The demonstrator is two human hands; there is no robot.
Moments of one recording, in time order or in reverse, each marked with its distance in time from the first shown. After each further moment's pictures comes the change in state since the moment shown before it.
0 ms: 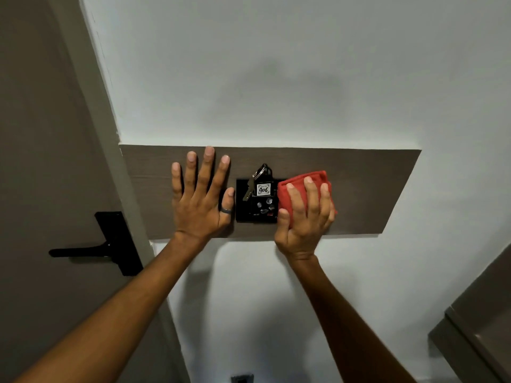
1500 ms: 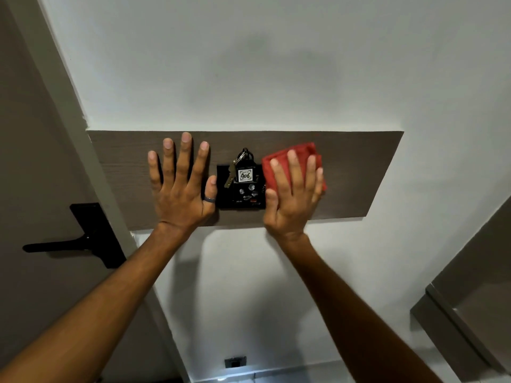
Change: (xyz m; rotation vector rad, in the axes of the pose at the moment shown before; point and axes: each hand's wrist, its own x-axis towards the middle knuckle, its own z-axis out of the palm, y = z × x) left_hand 0.000 0.002 0.003 0.002 0.032 -0.009; right_hand 0.021 0.011 -0.010 0.048 -0.081 -0.082
